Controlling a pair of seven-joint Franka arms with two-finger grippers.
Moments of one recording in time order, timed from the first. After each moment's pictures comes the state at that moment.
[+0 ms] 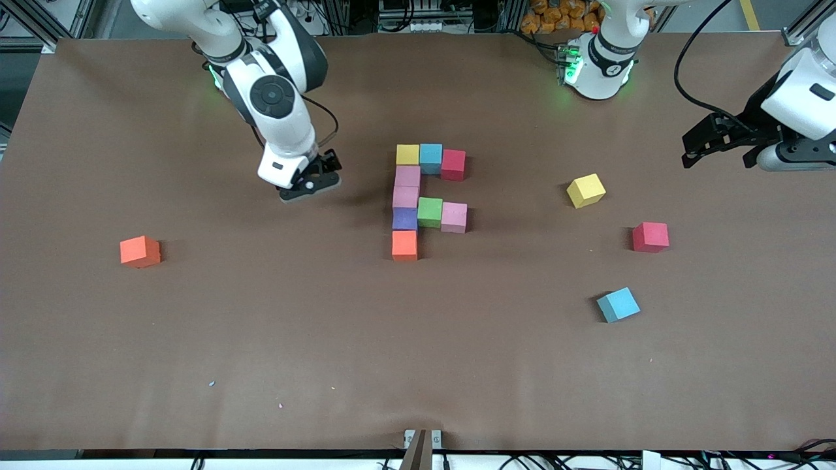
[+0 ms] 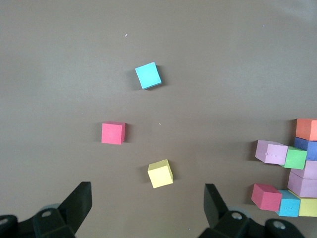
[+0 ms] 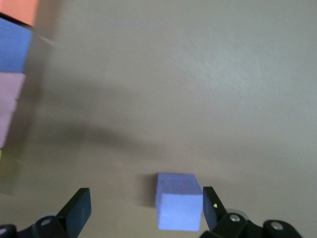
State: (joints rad) left arm 0.00 -0.02 -0.15 -1.54 -0.01 1.55 -0.16; right arm 0.78 0.03 -0.22 -2.33 -0.03 2.24 0.24
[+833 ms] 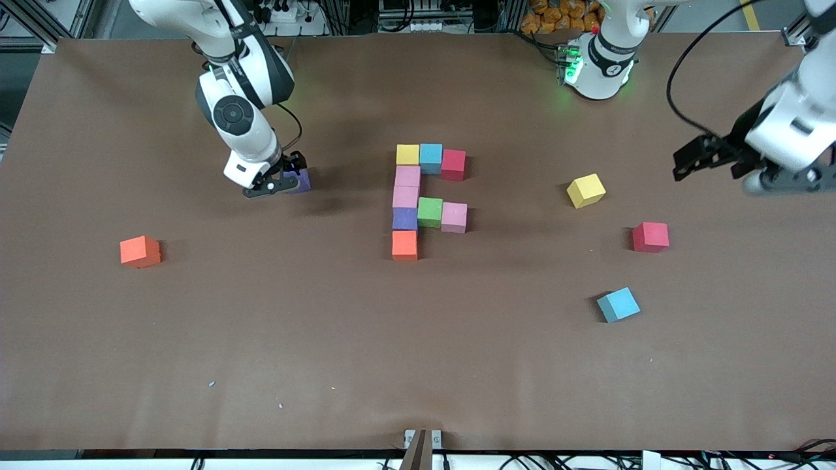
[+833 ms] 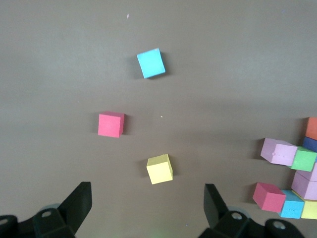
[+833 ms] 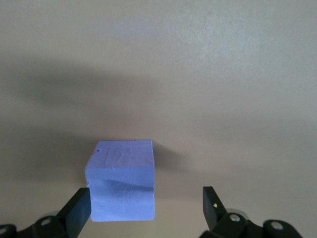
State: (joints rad) left arm 0.00 0.08 -0.15 -1.55 -0.01 1.56 -0.19; right arm 0.65 0.02 -0.20 -2.58 -0.04 2.42 0.20
